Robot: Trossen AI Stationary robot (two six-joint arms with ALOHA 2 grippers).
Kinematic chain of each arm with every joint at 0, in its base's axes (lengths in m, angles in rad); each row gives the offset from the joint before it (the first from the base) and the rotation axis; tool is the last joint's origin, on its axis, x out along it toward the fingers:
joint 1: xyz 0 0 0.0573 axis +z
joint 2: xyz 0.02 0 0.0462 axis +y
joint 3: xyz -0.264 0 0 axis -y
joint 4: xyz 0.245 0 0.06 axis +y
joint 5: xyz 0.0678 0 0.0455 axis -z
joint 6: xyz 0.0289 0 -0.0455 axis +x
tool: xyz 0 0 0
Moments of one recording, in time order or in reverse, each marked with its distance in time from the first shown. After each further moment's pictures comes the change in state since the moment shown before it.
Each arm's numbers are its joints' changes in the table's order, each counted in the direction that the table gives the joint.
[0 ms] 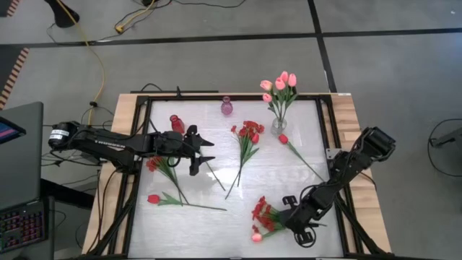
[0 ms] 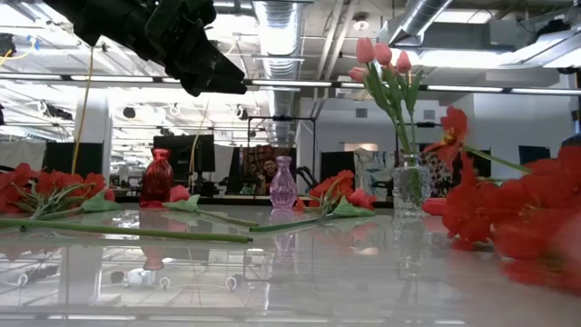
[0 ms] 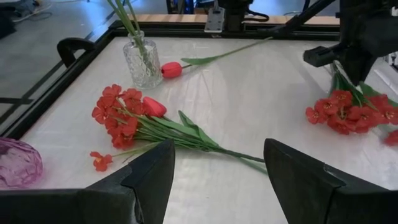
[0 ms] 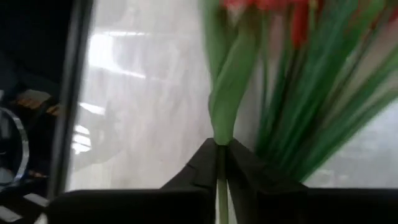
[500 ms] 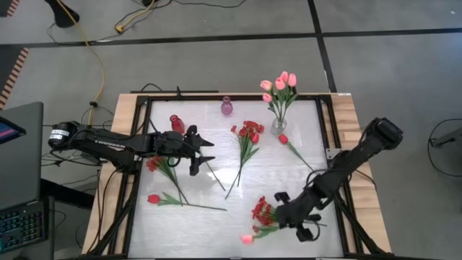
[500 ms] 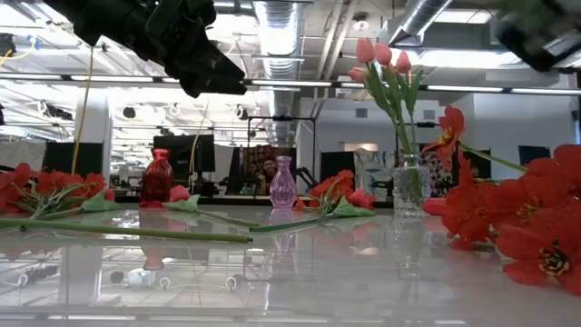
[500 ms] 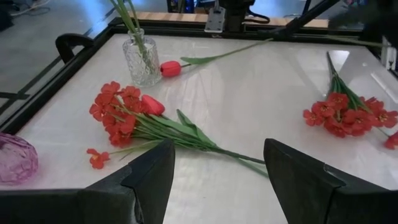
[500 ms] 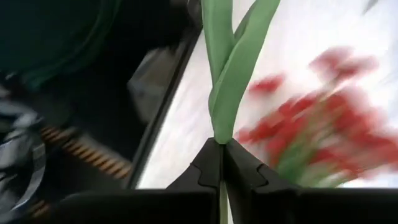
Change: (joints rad) left arm -0.002 0.000 0.000 0.000 0.004 -0.027; right arm -0.090 -0.194 0.128 0.056 0.017 -0.194
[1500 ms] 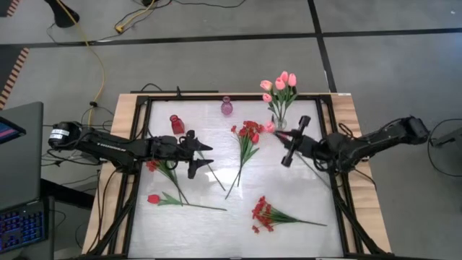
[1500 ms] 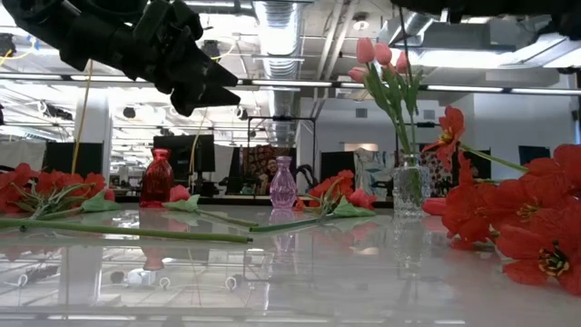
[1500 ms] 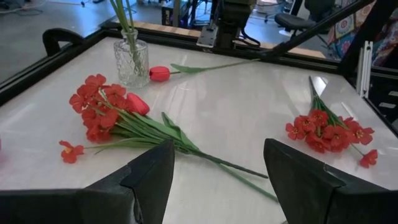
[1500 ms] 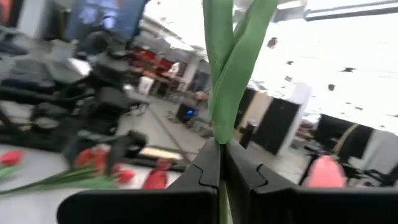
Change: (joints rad) left arm -0.016 0.000 -0.166 -0.272 0.018 -0.112; right arm -0.485 -0.543 -0.524 -1.103 0.638 -0.943
